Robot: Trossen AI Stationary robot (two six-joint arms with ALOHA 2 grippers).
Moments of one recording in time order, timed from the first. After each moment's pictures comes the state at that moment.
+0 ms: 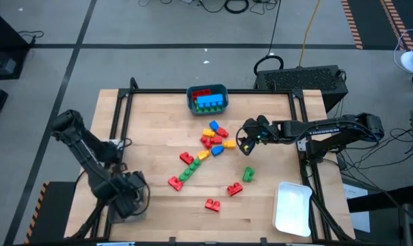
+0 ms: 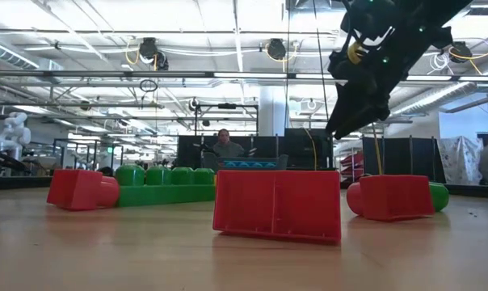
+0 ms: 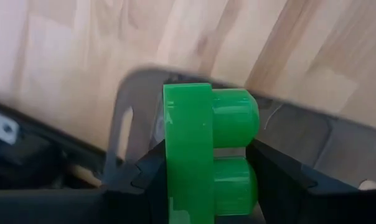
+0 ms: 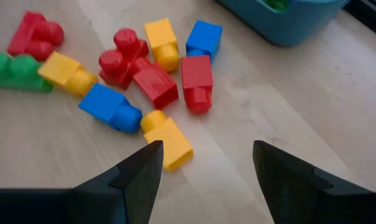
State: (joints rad) left arm -0.92 1.43 1.08 -1.30 -0.07 -1.34; right arm -0.09 1.25 0.70 -0.32 0.28 0.46
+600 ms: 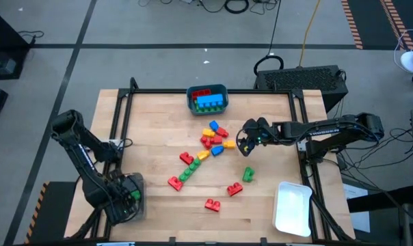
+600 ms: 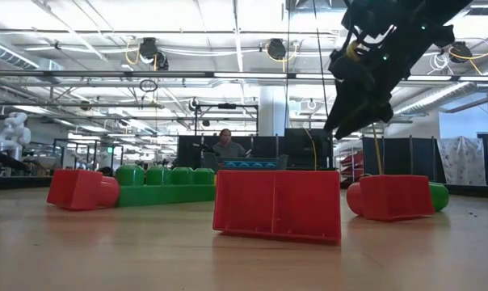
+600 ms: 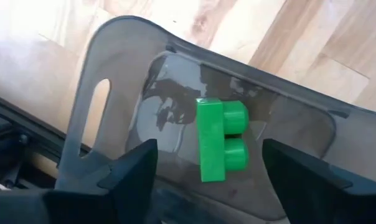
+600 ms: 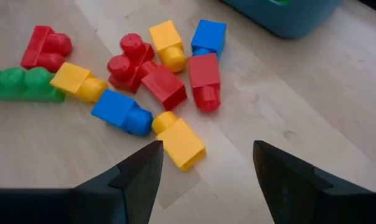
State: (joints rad) left arm -1.04 1.43 0.99 -1.19 -0.12 -1.54; right arm -0.06 1.25 0.70 -0.31 0.28 0.55
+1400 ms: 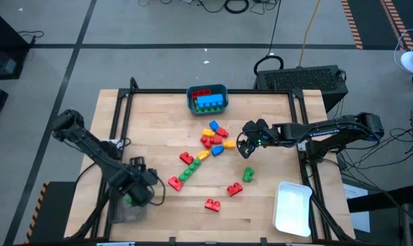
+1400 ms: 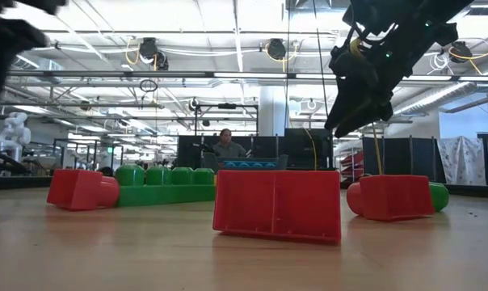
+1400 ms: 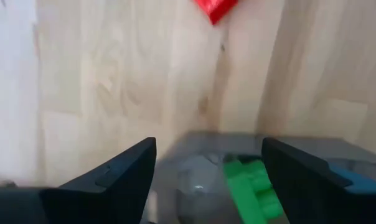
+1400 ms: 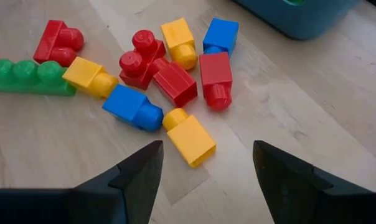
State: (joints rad) left arm -0.69 1.43 1.06 -1.18 -0.13 -0.82; right arm -0.03 1.25 0.70 -0.31 0.29 0.54
